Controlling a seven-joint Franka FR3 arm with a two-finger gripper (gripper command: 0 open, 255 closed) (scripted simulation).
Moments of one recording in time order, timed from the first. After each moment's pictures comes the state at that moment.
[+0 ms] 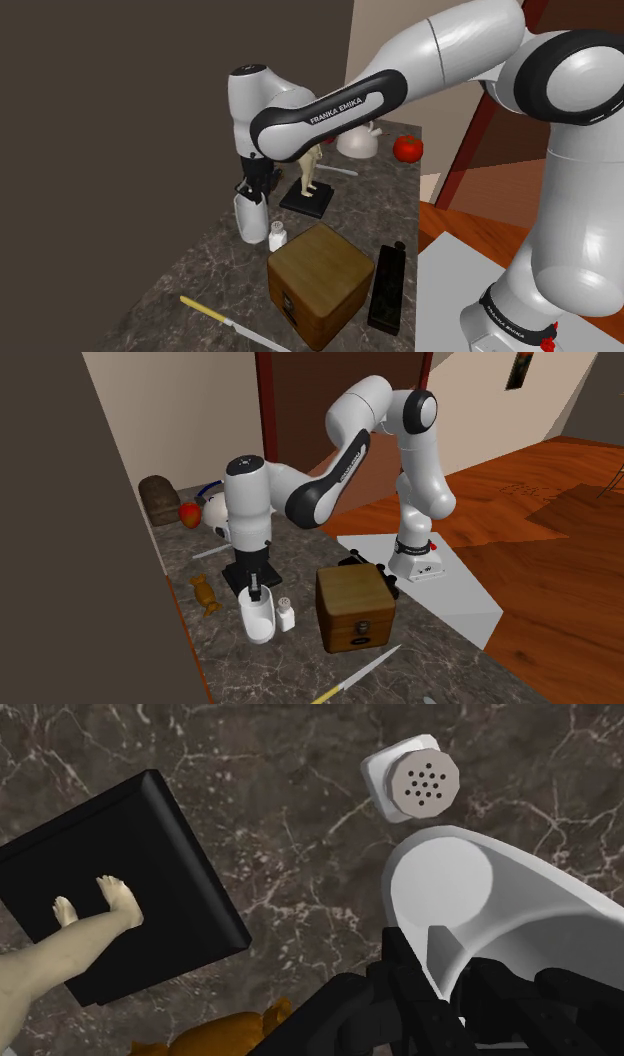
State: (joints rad) arm 0.18 0.34 0.43 -1.76 -0.23 2.09 0.56
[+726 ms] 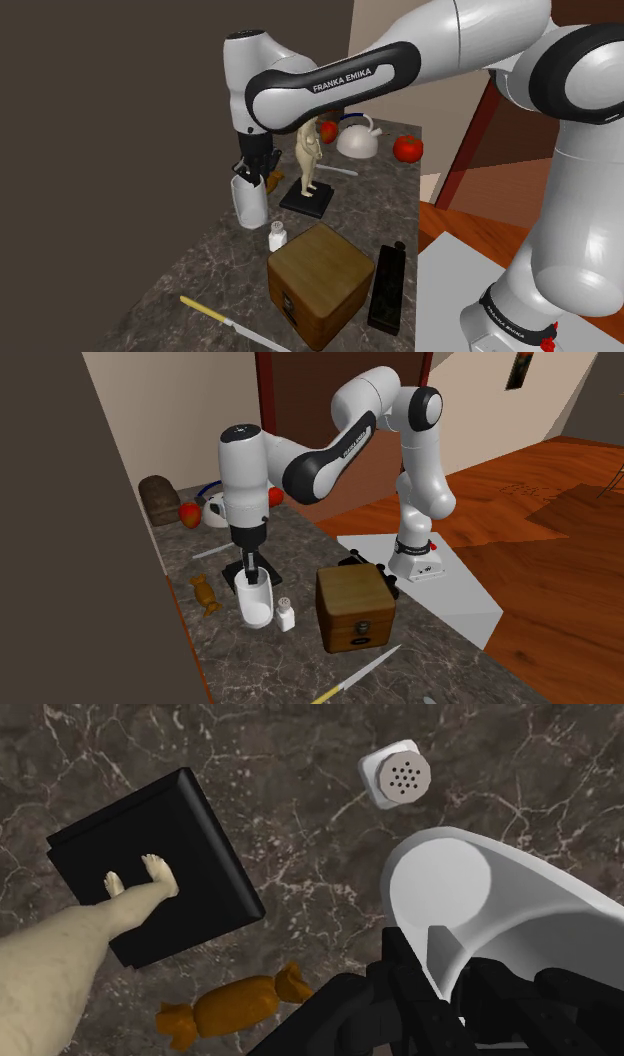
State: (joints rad) arm 0.18 0.30 0.44 -1.67 -0.20 1.96 0.53
